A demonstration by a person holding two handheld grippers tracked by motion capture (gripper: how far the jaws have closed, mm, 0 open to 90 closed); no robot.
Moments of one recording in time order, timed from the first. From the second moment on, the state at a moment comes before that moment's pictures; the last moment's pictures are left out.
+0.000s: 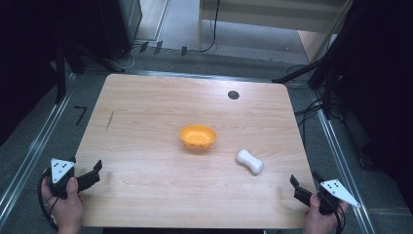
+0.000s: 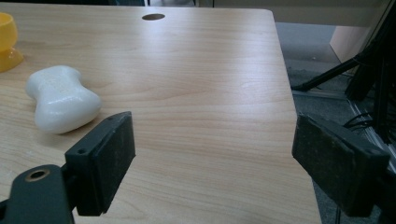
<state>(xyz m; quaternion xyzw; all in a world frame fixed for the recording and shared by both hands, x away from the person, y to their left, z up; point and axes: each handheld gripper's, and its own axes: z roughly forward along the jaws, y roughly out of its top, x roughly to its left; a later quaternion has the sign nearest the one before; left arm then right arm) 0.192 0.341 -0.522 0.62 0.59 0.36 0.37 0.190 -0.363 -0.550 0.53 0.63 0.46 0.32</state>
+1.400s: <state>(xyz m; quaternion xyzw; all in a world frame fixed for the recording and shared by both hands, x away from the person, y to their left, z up) 0.192 0.341 -0.521 0.63 0.59 0.36 0.37 0.228 -0.319 -0.519 0.45 0.75 0.38 0.30</state>
